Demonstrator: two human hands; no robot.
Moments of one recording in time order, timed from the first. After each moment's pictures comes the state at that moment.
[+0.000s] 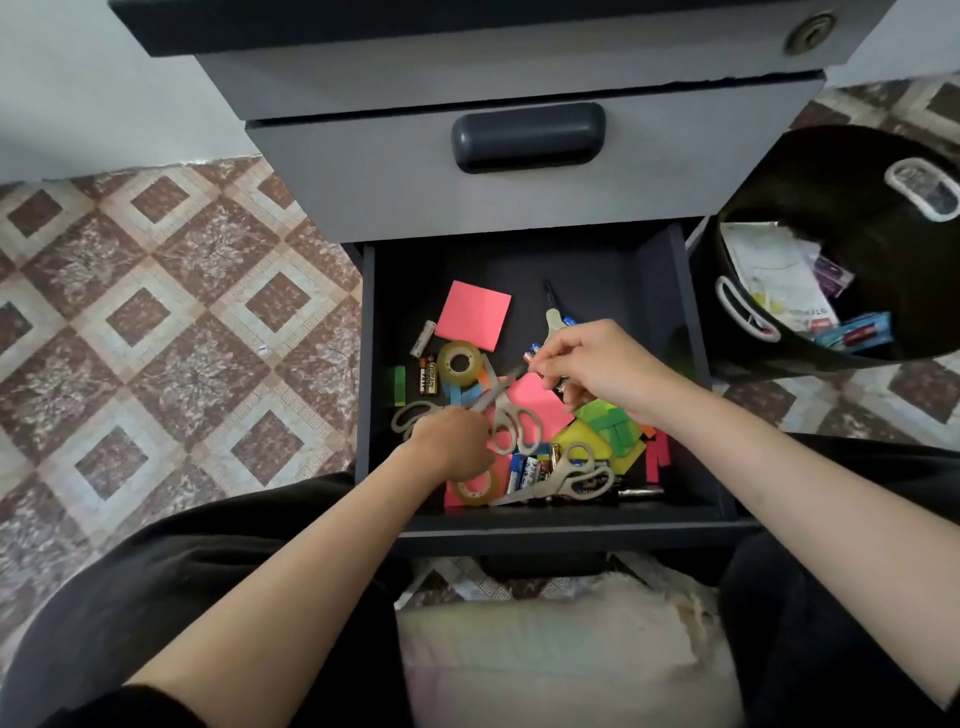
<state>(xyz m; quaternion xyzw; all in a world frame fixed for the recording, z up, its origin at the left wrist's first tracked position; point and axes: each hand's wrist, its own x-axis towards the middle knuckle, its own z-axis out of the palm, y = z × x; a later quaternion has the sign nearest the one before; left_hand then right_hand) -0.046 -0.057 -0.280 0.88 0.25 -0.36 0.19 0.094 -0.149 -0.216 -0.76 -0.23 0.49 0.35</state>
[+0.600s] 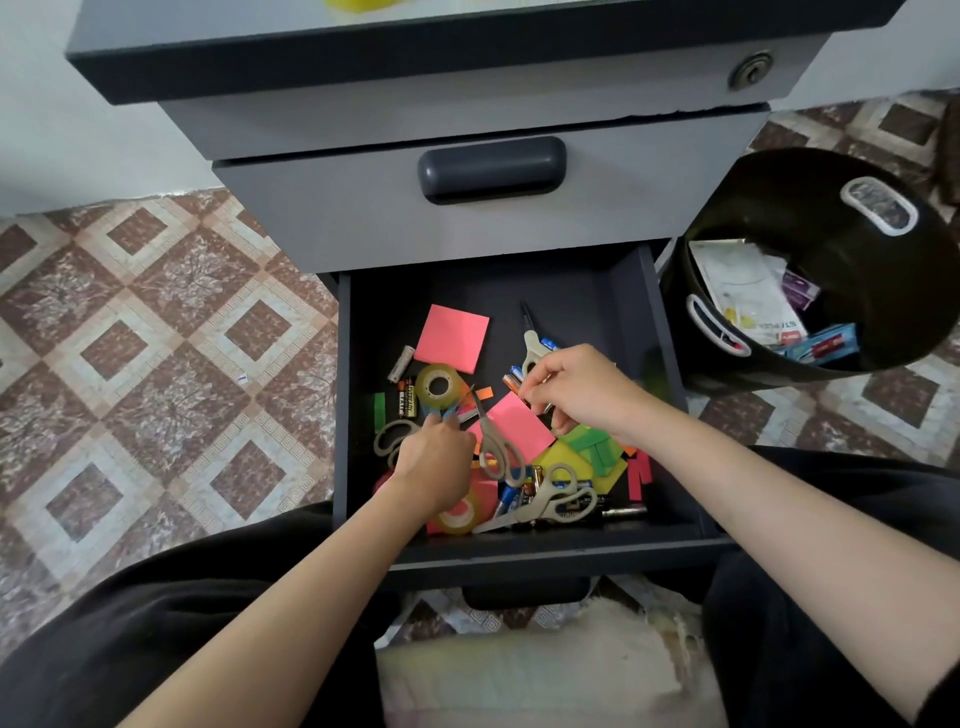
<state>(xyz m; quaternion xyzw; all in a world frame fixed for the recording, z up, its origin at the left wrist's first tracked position) -0.043 -0.066 -0.277 0.92 0.24 -0.29 0.08 0.102 -0.152 -0.227 -0.79 -0.23 0.47 0.32</state>
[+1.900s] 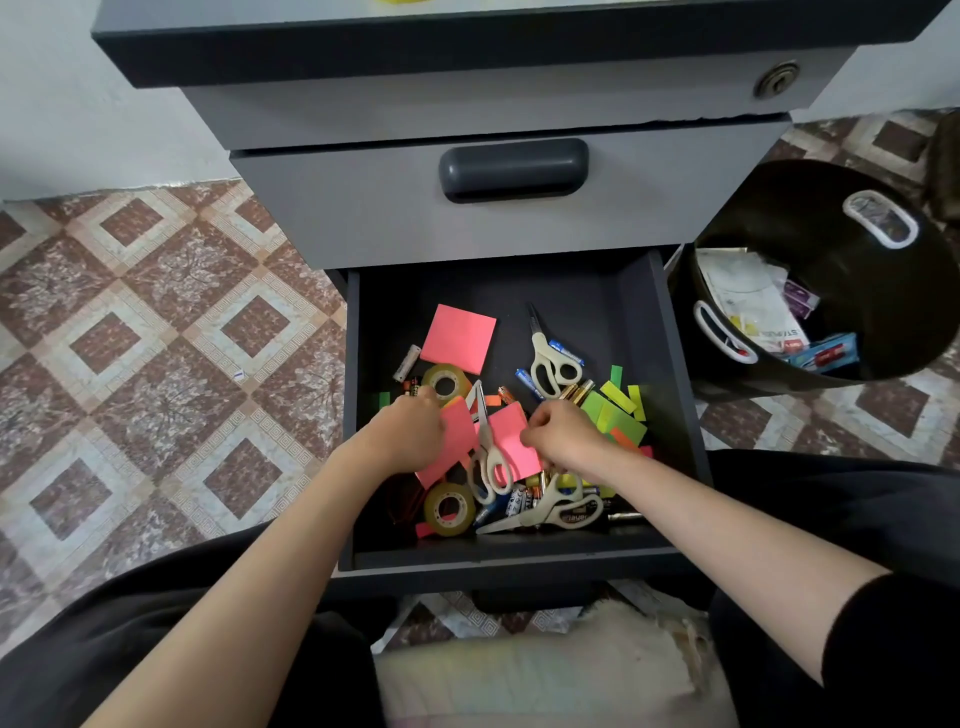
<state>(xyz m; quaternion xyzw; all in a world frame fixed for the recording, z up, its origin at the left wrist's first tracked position) -0.047 -0.024 -0.243 0.85 0.35 -0.28 0.27 0.072 -0.149 -0.288 -0.82 -0.17 0.49 0.24</state>
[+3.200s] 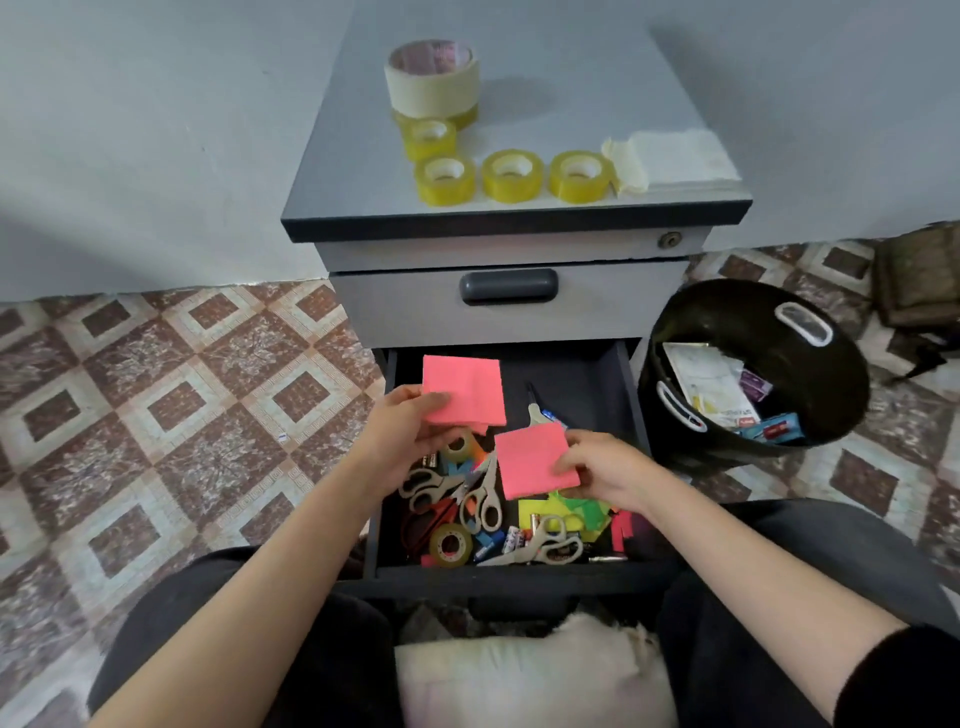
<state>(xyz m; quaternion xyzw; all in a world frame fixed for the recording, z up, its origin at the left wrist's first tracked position) -0.061 -0.041 -0.149 0.44 0.47 0.15 0.75 0.088 -0.186 -0.192 -0.69 -0.06 0.58 0.44</state>
